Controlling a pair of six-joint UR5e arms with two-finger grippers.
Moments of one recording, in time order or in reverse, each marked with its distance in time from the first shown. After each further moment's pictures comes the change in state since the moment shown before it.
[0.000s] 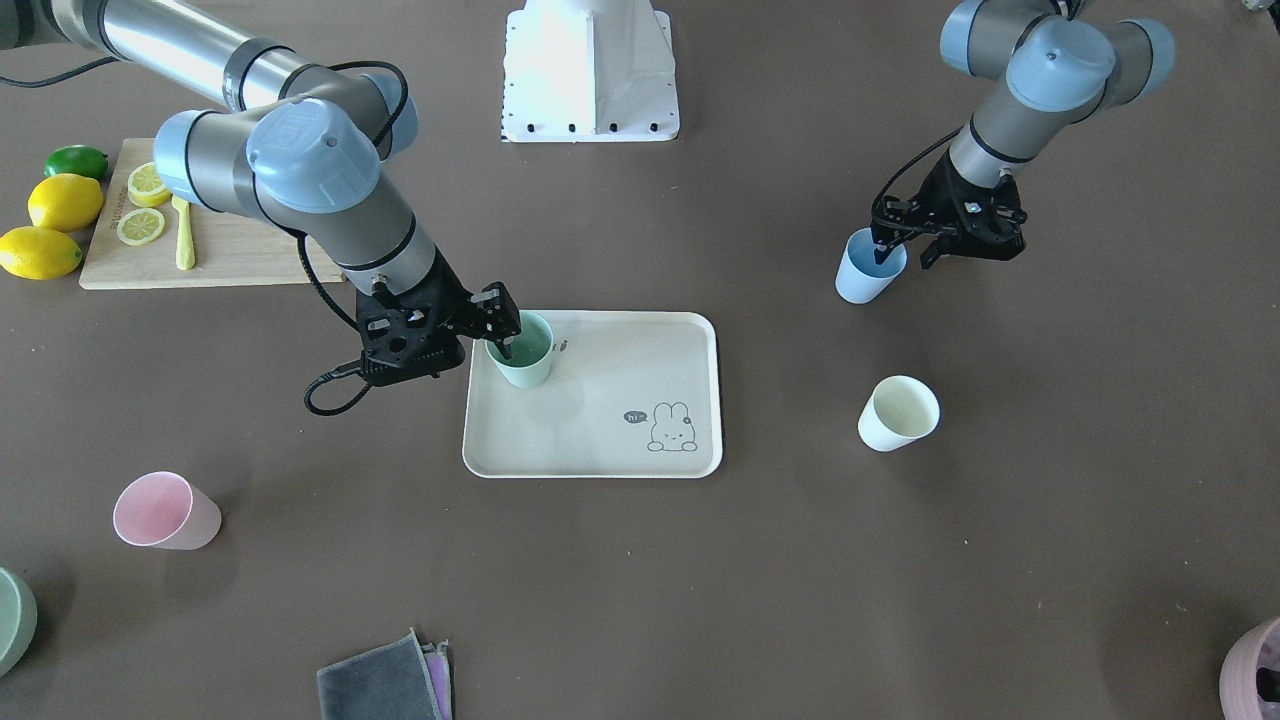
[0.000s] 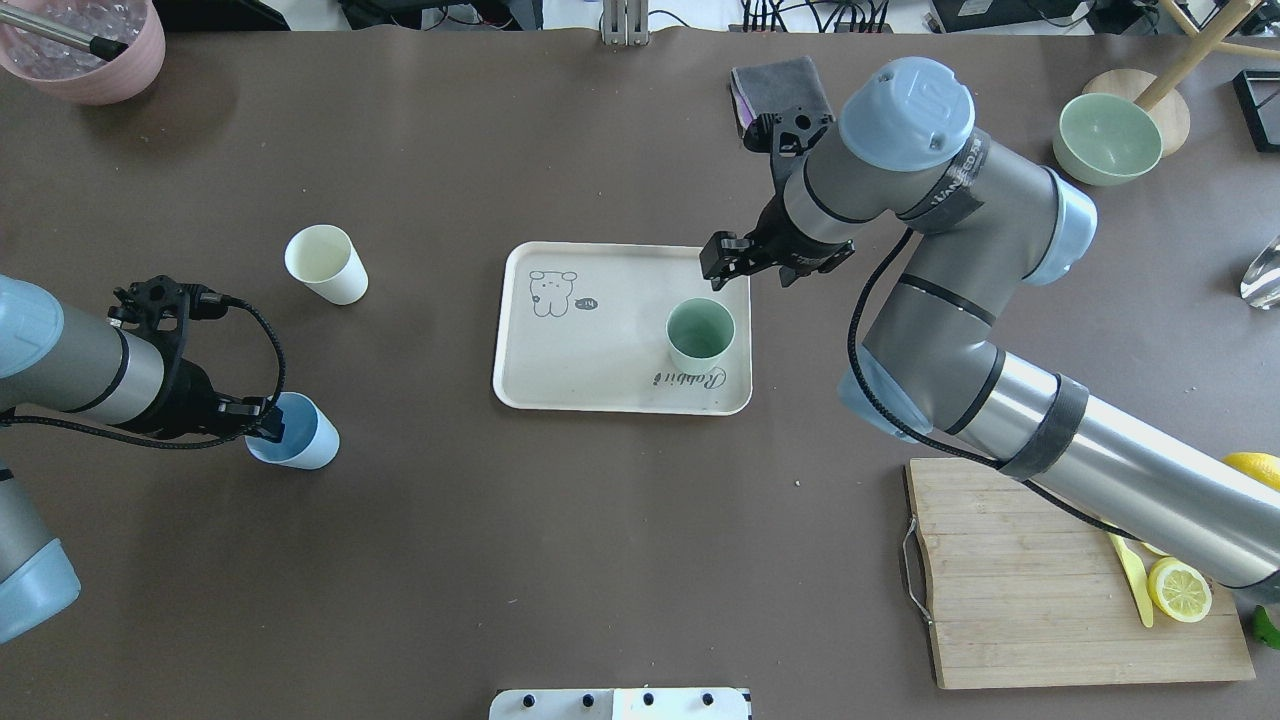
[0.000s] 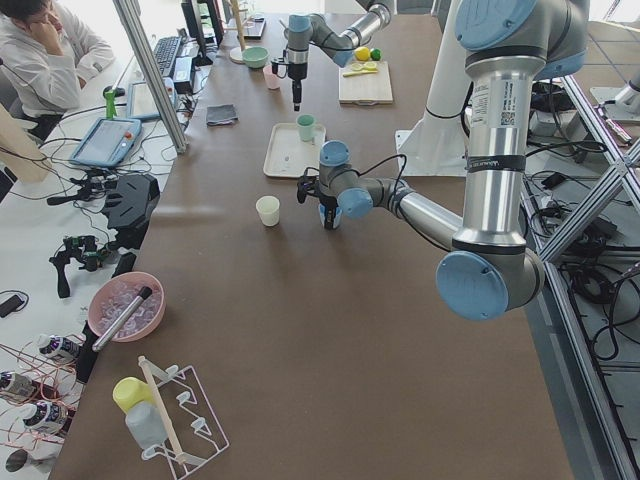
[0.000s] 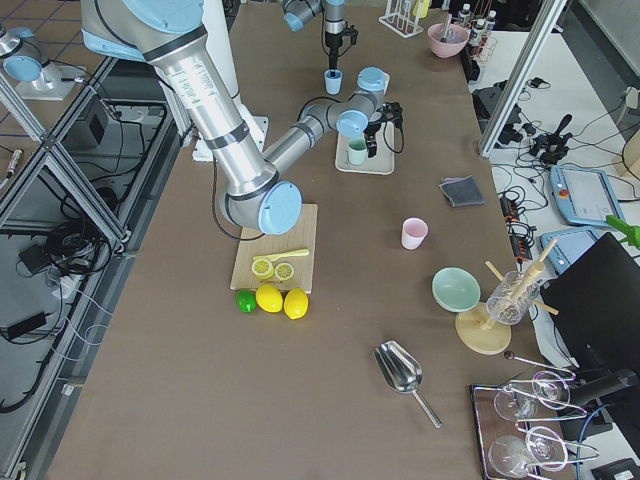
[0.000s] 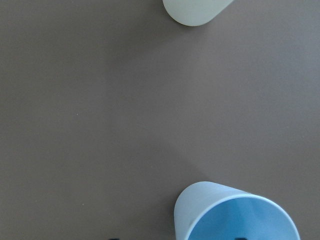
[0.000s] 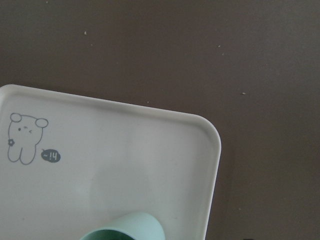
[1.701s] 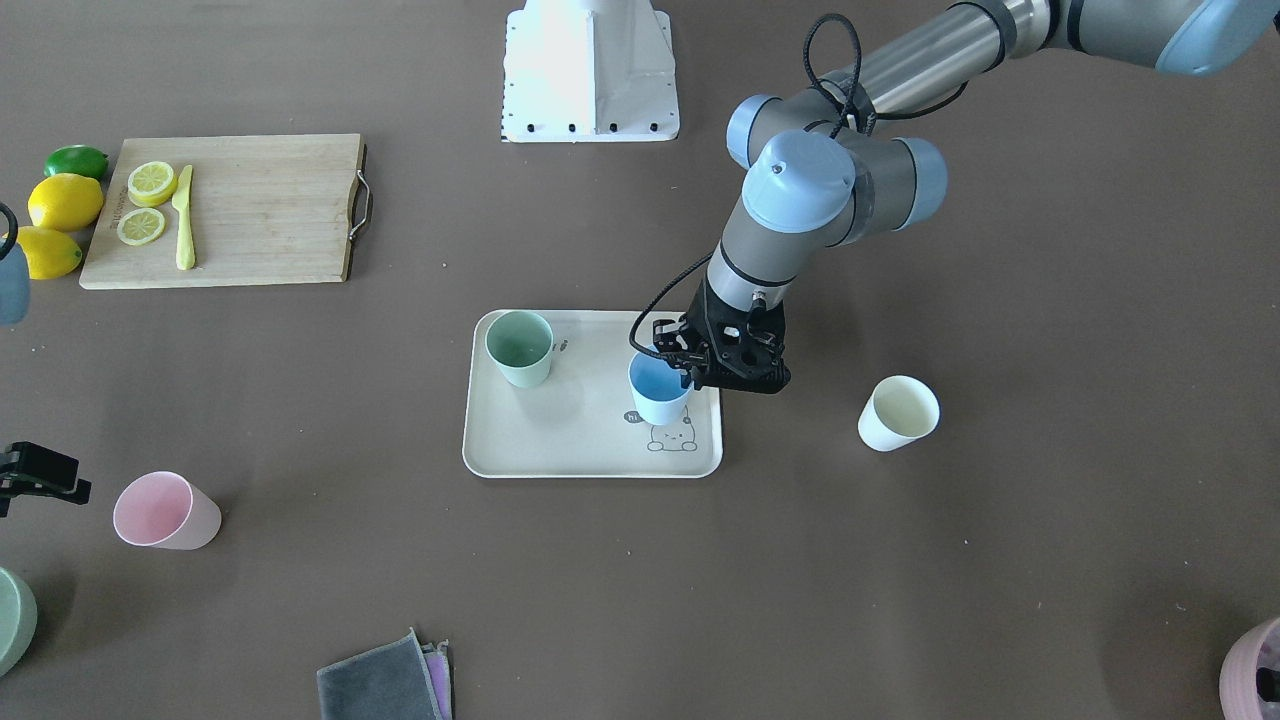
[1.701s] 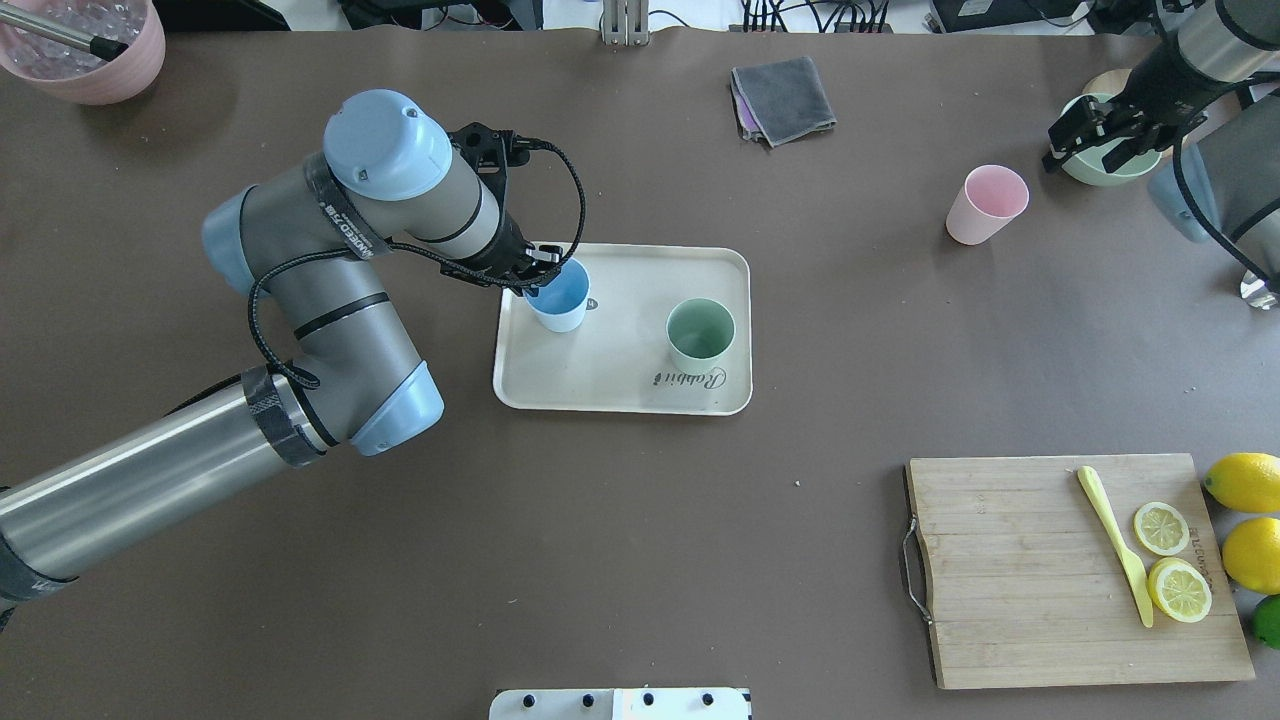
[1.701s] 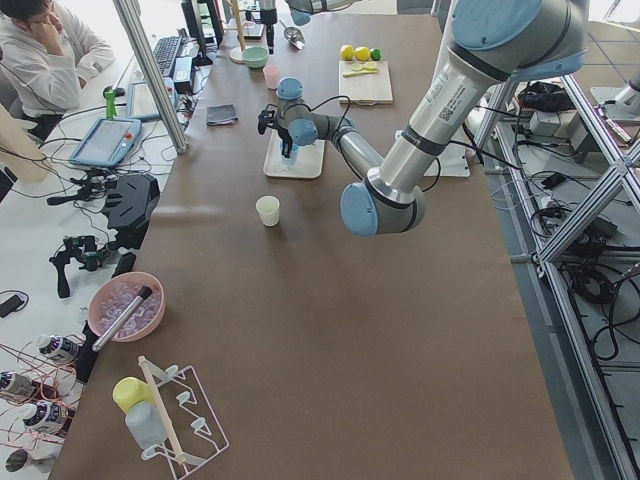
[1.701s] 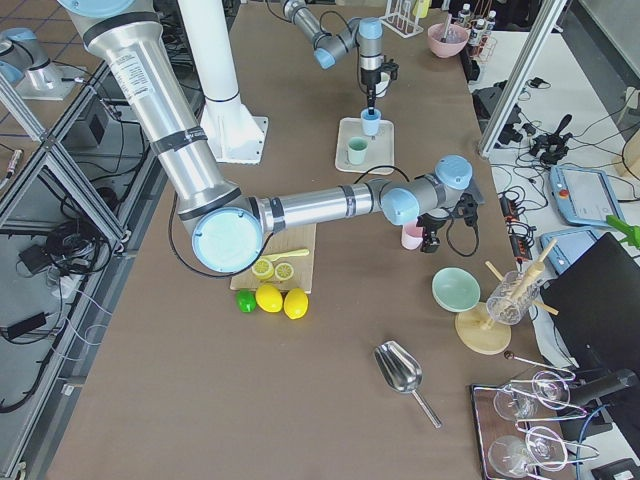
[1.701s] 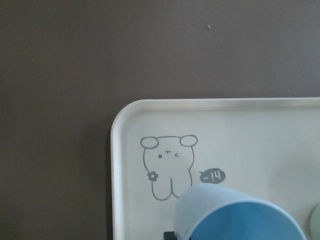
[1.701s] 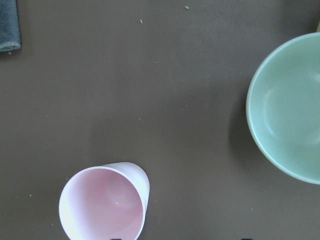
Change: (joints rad) left arm 0.001 -0.703 0.472 0.099 0.070 -0.055; right arm 0.460 -0.145 -0.311 0.000 0.296 -0.531
